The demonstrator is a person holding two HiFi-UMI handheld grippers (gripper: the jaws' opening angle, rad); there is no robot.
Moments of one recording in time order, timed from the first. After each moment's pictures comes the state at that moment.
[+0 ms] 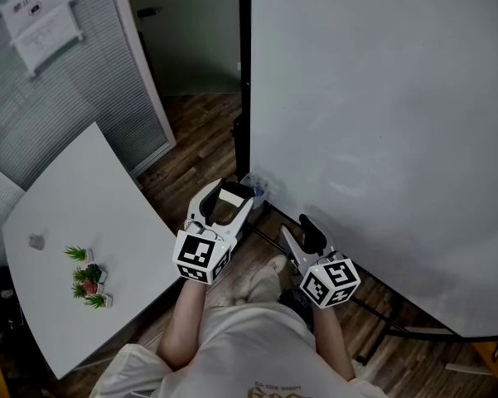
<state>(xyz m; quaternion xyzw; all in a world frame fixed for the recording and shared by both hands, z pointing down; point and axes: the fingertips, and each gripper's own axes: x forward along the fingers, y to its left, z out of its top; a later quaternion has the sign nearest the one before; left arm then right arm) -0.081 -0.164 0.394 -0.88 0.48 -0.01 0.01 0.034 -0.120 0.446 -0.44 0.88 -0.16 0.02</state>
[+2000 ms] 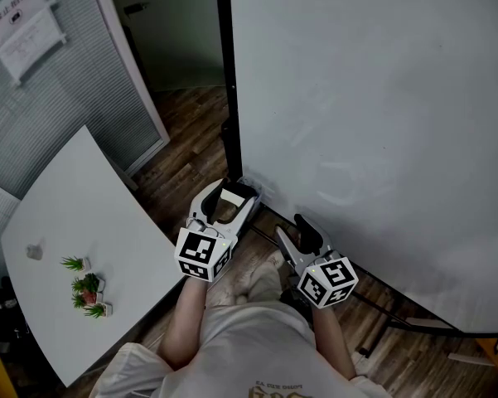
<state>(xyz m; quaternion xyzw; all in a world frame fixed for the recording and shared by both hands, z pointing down) -0.065 -0.202 0.423 -0.89 0.46 -0.03 -0.02 0.034 -0.145 0.461 -0.44 0.88 -0.18 0.02</state>
